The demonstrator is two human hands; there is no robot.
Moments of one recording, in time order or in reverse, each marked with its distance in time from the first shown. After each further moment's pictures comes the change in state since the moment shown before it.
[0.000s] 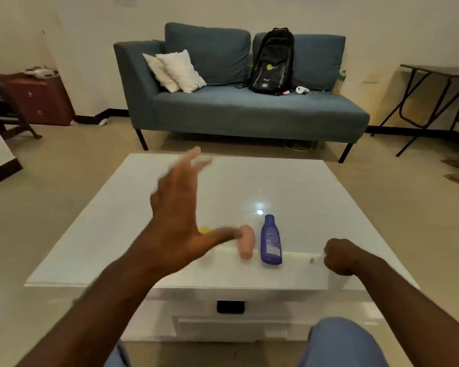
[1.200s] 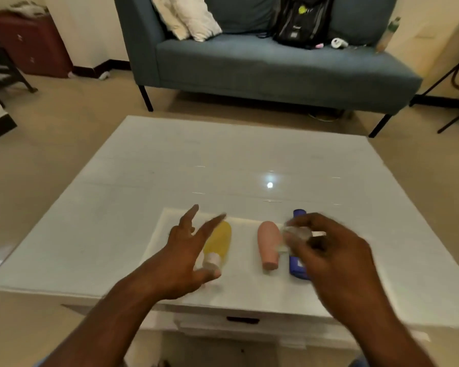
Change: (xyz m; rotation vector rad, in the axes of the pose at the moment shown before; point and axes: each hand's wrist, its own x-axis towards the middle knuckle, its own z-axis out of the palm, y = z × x) left_hand -0.014 -0.147 0.109 -0.044 -0.684 -0.425; right_hand -0.060 -0.131 -0.003 0.938 0.444 -0.407
